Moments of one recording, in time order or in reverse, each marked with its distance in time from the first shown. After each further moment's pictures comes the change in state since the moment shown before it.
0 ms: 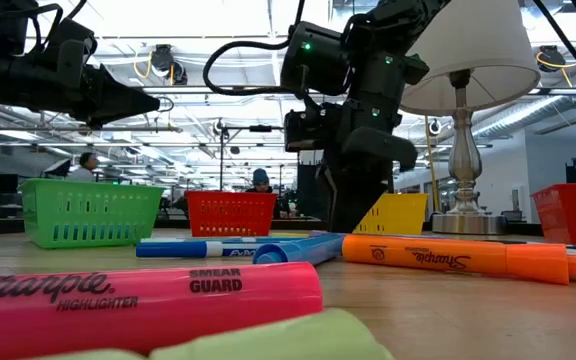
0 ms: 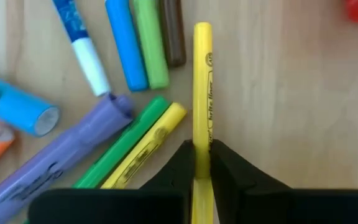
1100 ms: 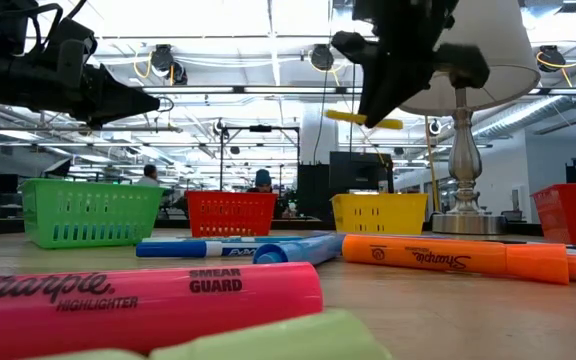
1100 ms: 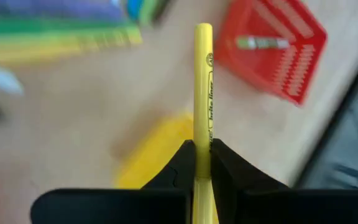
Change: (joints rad) left arm 0.000 0.000 0.000 0.002 0.000 0.000; right arm 0.084 -0.469 0.047 -0.249 0.272 -0.701
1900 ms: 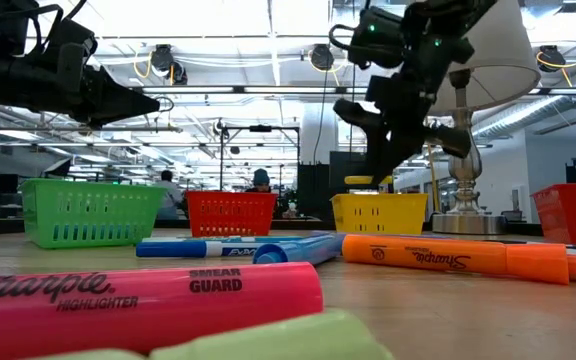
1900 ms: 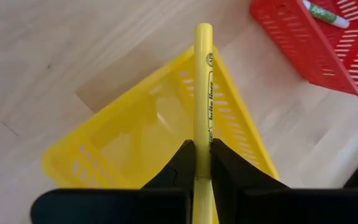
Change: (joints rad) left arm 0.000 0.000 0.000 -0.011 -0.002 0.026; right arm -0.291 -0.004 -0.251 0.279 -0.301 -0.390
